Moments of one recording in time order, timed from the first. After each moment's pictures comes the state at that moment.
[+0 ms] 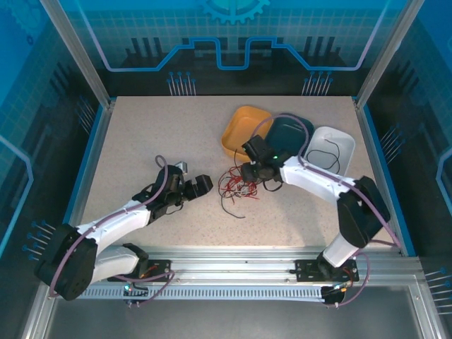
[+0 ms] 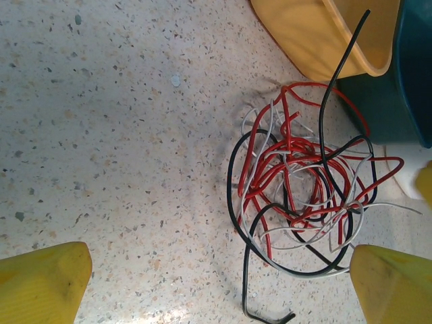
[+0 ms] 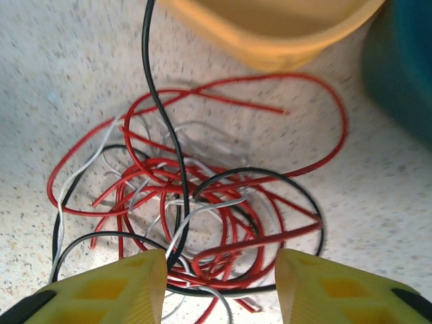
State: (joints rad) left arm -0.47 1.17 0.49 -0.03 0.16 -0.87; right arm 0.67 1.65 1.18 -0.64 0.12 0.47
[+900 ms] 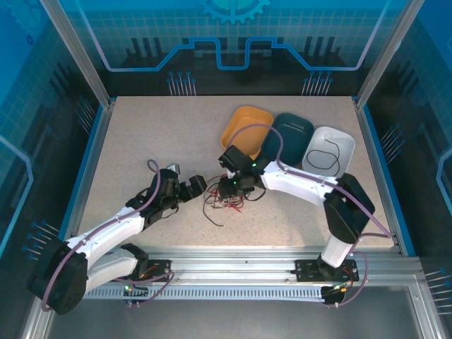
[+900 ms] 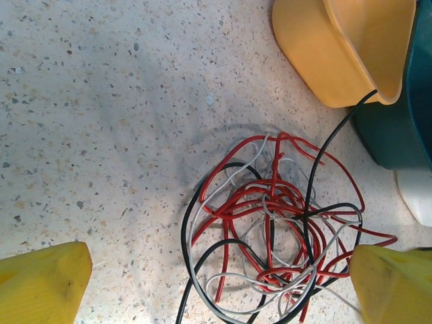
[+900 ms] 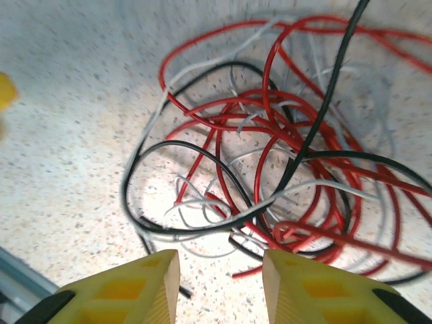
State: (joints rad) left arm -0.47 1.05 0.45 -0.10 0.06 -0.90; right arm 0.85 1.69 1.27 -0.70 -0.08 0.55
